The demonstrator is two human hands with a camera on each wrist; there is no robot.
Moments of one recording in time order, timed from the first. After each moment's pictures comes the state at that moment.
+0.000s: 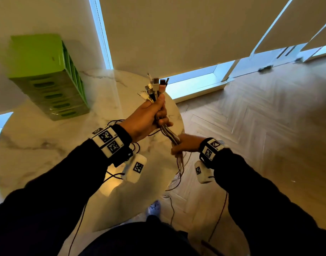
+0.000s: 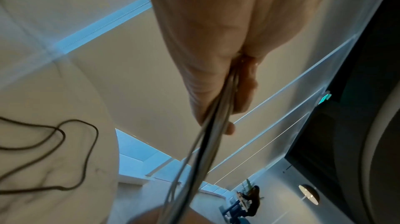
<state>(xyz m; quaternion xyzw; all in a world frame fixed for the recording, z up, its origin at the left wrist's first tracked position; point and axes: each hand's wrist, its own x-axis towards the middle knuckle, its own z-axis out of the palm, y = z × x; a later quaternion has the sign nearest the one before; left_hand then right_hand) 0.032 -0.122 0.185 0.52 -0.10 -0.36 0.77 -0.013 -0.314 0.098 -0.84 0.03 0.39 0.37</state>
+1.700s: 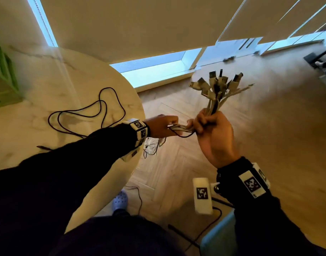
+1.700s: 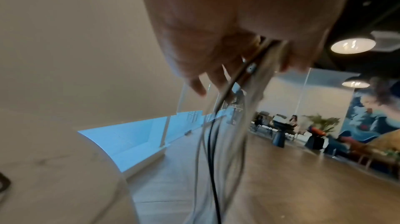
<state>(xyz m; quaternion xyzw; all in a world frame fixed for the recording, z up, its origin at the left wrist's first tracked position) 0.029 -0.300 0.080 0.76 -0.50 -0.26 0.32 -0.116 -0.391 0.209 -0.55 0.22 -0.13 0.80</state>
